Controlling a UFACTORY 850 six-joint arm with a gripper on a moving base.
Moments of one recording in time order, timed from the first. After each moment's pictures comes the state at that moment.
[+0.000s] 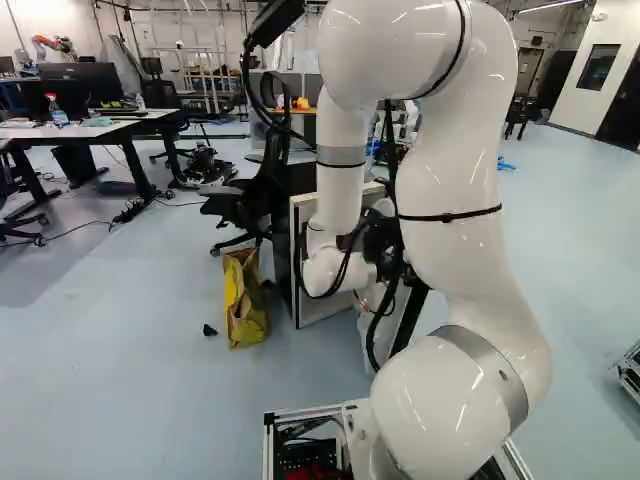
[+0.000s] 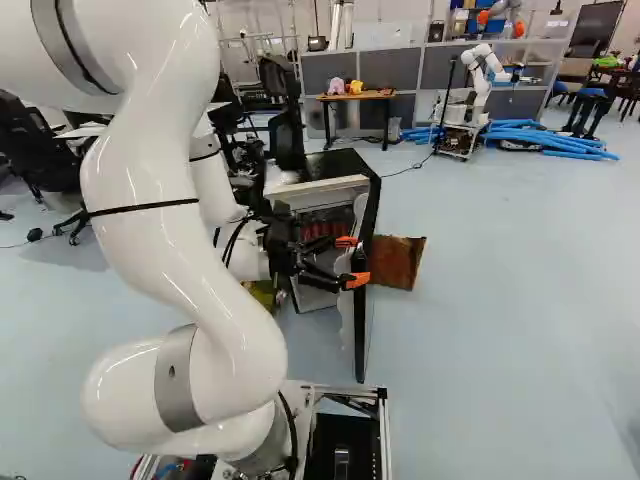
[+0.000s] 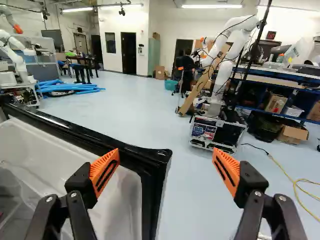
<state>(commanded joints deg) 18.4 -27.3 -22.8 96.7 83.6 0.0</state>
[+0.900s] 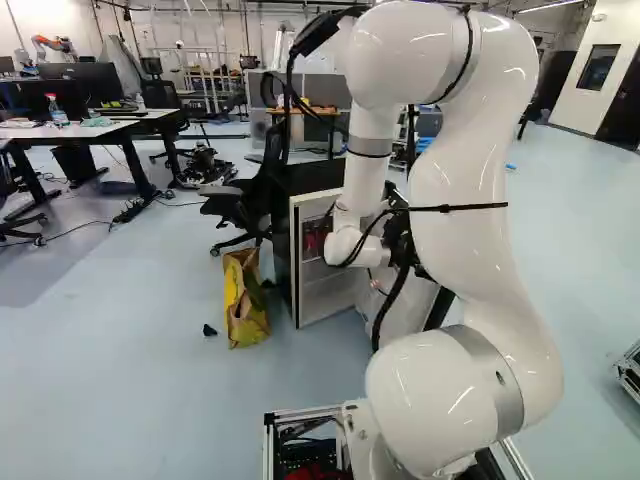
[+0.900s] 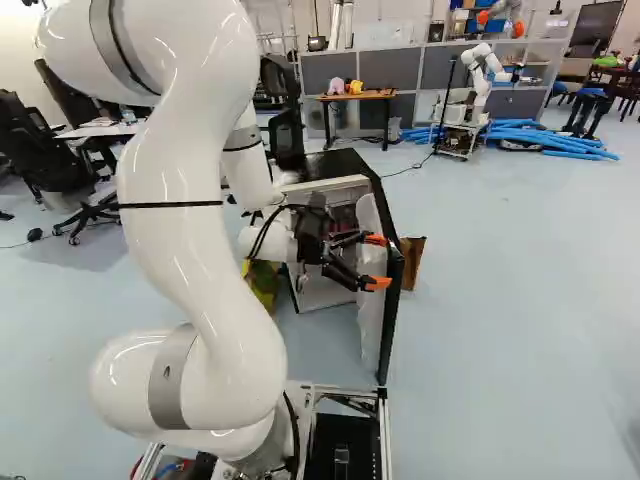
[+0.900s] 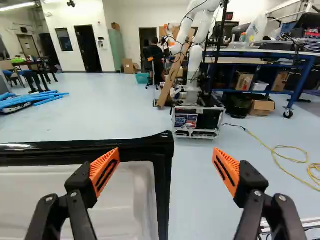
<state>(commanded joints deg) 4.7 -29.8 -31.1 96.7 80.9 0.0</state>
